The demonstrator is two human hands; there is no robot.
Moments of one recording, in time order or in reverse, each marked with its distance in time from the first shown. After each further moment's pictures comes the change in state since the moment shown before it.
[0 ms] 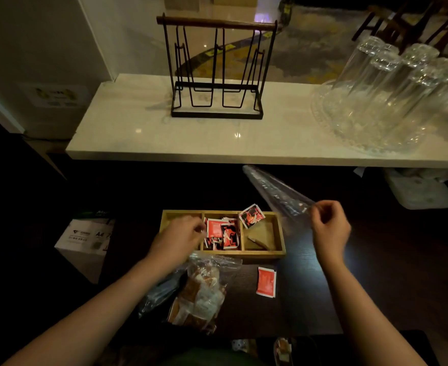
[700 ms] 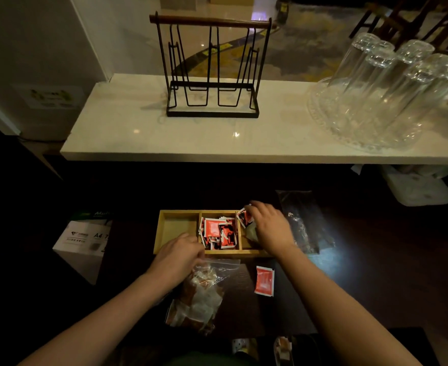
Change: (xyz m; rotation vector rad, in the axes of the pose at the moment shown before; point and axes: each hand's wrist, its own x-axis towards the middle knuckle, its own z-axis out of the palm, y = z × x) left_hand -0.018 -0.009 0.028 0.219 -0.154 0.157; right_hand -0.023 0.004 0.079 -0.706 -0.661 -0.618
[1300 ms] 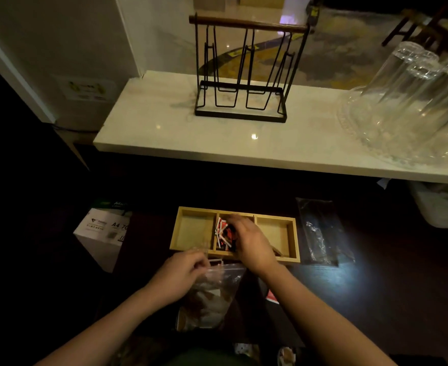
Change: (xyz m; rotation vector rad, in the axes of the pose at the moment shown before) left_hand -0.042 -0.002 -0.016 -0.459 -0.097 -0.246; right_hand -0.007 -0.080 0.006 0.392 -0.041 -0.103
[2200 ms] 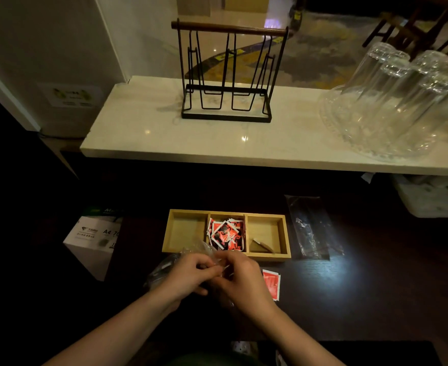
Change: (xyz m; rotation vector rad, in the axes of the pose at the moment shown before) left_hand 0.004 0.027 0.017 -0.601 -0.077 -0.236; right_hand -0.068 -0.069 -0.038 0.435 -0.048 0.183
